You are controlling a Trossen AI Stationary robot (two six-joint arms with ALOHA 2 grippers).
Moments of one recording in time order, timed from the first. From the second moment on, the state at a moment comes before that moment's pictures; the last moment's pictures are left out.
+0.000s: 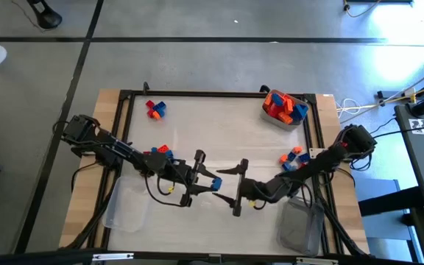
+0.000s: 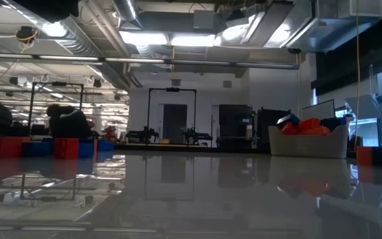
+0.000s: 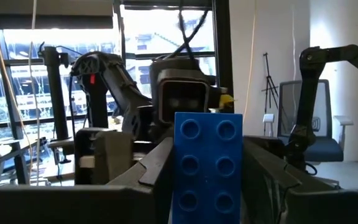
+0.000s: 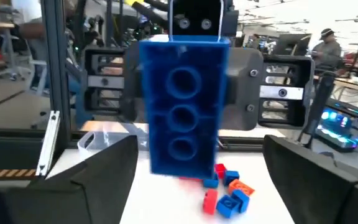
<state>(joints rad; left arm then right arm) -0.32 1.61 0.76 1.12 -0.07 0.10 0.52 1.65 0.91 0.82 0.65 -0.14</state>
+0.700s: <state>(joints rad) -0.32 1.61 0.76 1.11 -0.08 0.07 0.48 1.65 0.91 0.81 0.54 -0.13</state>
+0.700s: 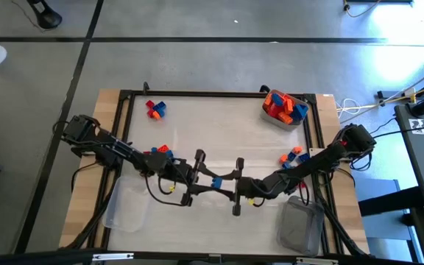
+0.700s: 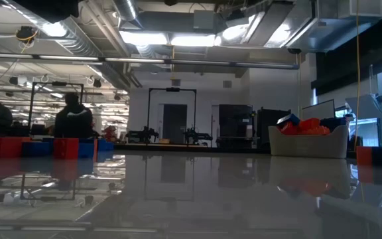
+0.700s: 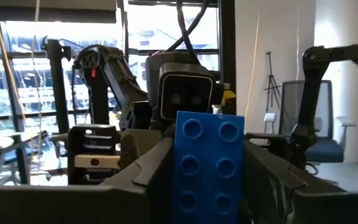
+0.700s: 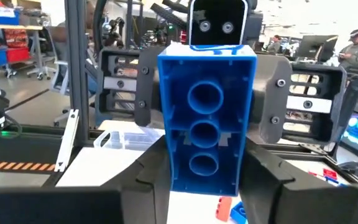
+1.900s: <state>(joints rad) -0.30 1.50 0.69 0.50 -0.27 -0.16 0.27 1.22 0.91 -0.06 1.09 -0.16</state>
